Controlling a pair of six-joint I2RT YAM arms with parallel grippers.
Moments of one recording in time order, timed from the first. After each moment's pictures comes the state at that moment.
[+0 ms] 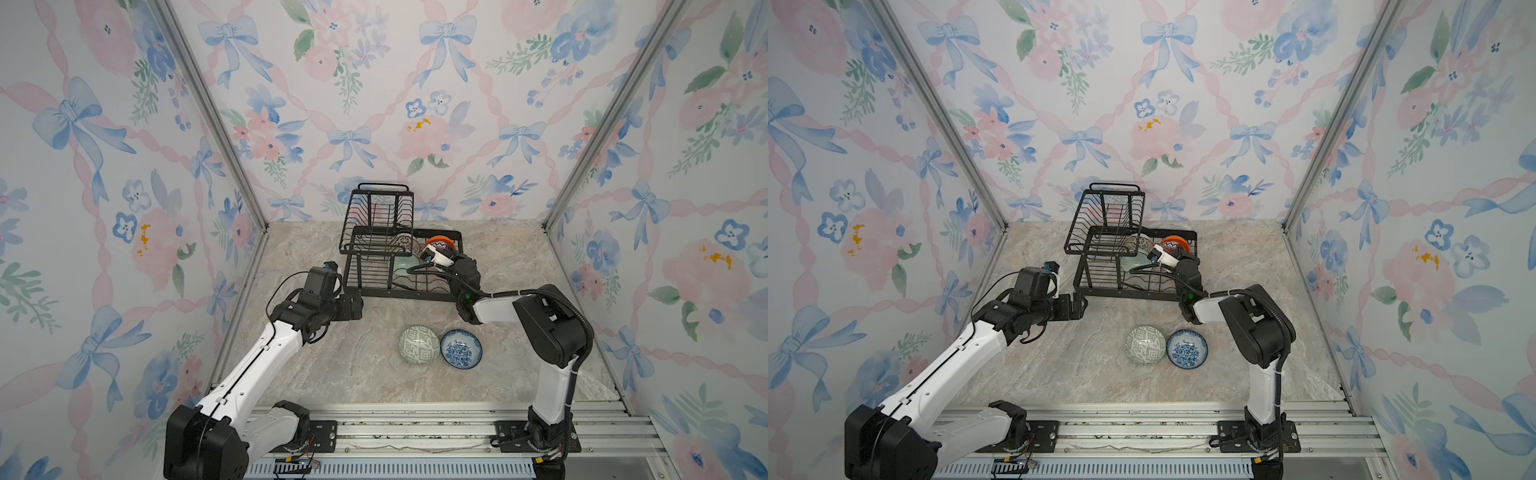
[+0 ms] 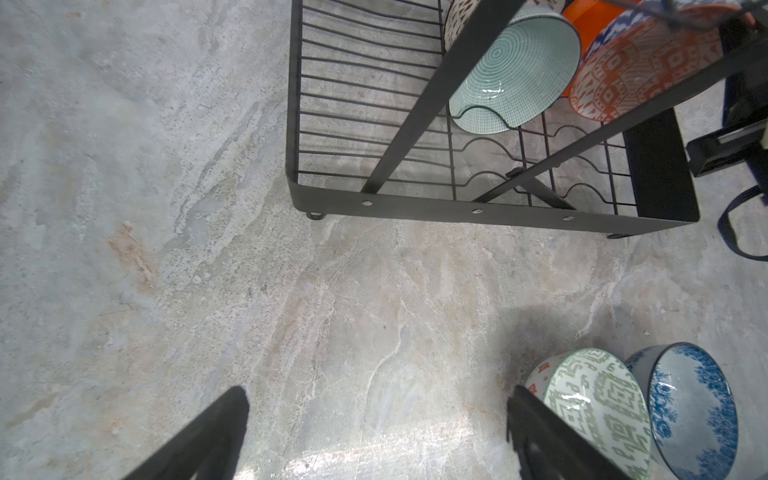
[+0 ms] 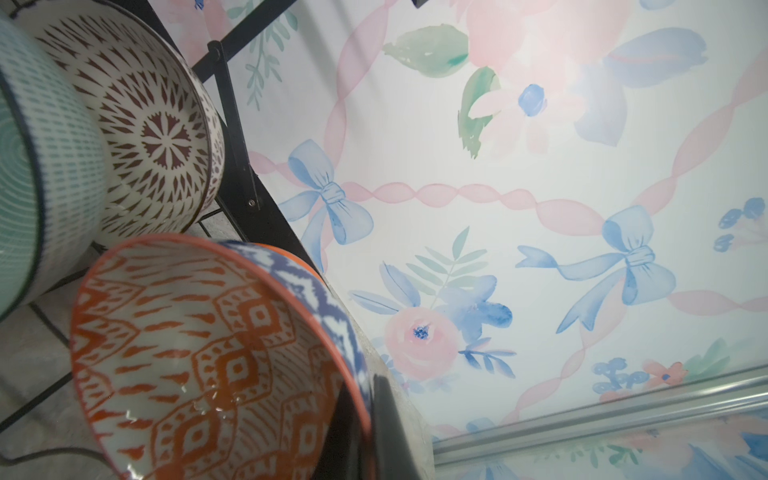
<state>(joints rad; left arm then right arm) -0.34 1.12 0.88 -0.62 0.03 -0.35 0.50 1.96 0.96 0.95 0.42 -1.00</state>
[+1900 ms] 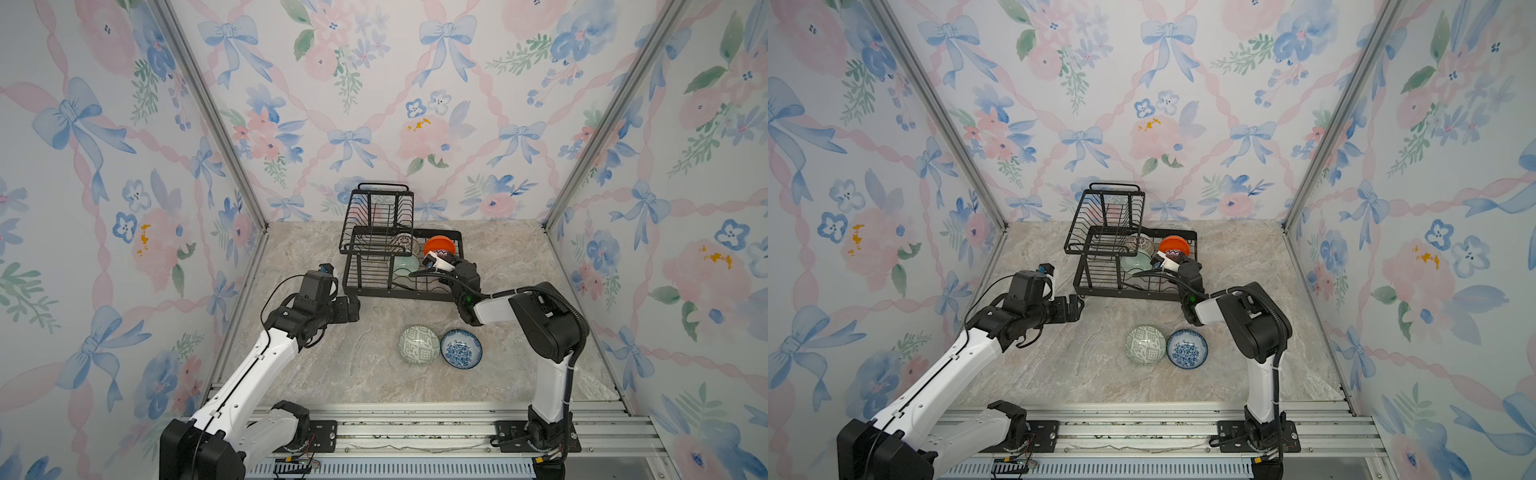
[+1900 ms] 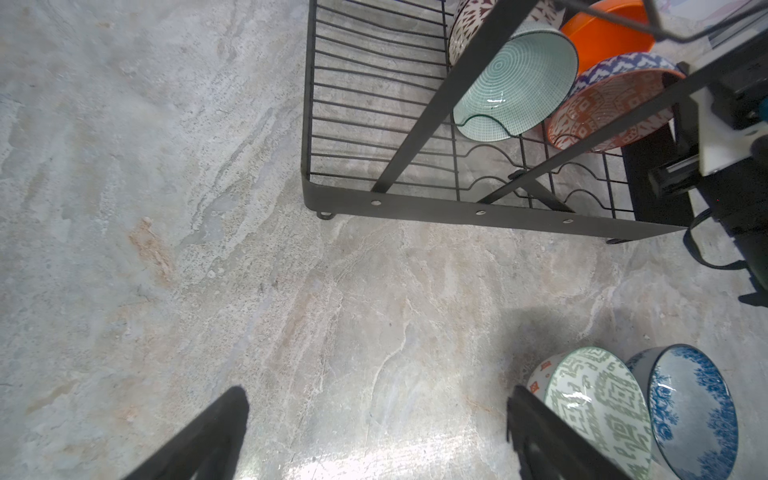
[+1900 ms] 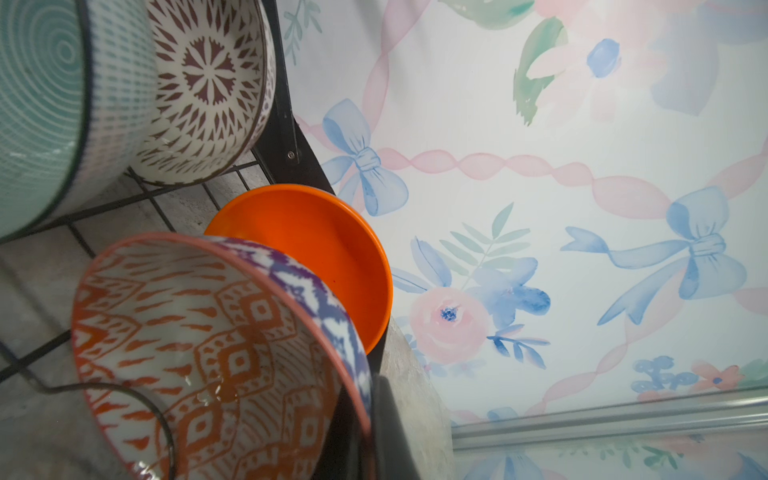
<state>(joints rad) -0.33 1.06 0.85 -0.62 0.02 -0.36 0.47 2.00 0.93 0.91 0.40 -0.97</state>
